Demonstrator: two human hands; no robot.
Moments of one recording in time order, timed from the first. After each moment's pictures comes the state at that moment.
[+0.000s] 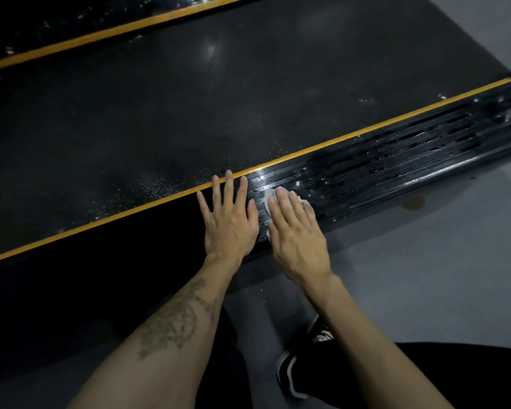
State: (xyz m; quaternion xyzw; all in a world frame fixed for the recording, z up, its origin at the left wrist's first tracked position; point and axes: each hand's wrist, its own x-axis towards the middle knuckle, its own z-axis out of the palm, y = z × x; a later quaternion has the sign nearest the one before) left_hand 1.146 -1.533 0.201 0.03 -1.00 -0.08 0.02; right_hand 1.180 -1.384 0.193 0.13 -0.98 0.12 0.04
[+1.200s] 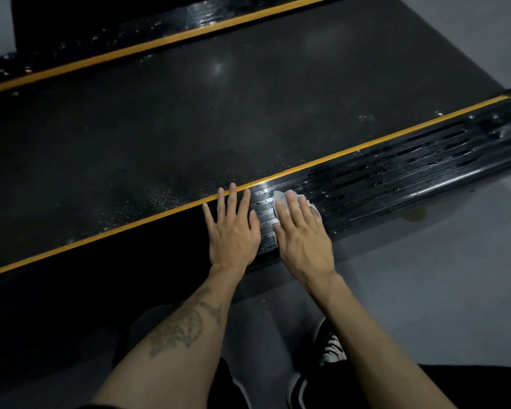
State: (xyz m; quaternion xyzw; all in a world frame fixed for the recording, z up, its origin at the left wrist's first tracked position) left_hand 1.145 -1.534 0.203 0.05 -0.99 -0.09 0.03; right_hand 1.159 -1.378 0.193 0.10 -0.99 0.11 0.03
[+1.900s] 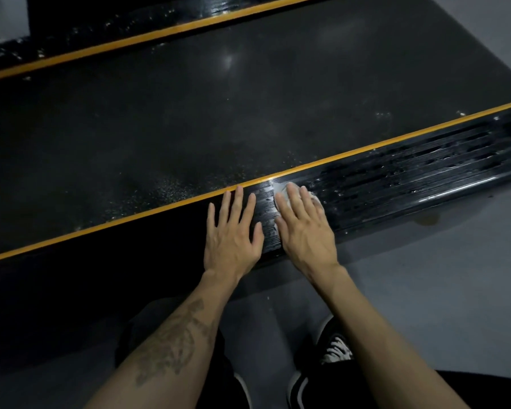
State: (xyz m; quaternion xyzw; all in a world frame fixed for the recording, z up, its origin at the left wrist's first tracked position) left_hand 1.170 -1.556 0.201 -0.03 -1.00 -0.05 0.03; right_hand 1.146 -1.385 0.194 0.14 -0.99 0.09 0.03
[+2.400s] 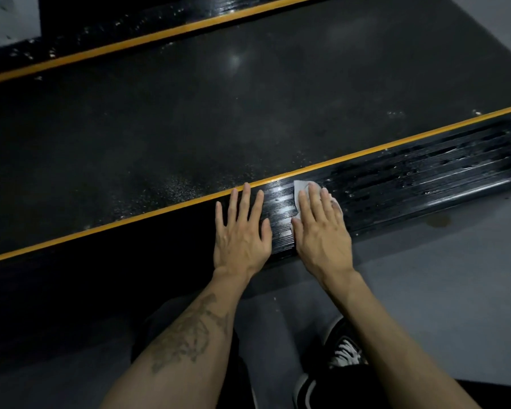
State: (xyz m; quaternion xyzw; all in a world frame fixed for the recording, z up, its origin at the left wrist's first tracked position) left_hand 1.164 -1.554 0.198 0.00 -1.00 -0.06 0.02; right_hand 1.149 -1.383 0.194 0.09 -0.99 0.11 0.04
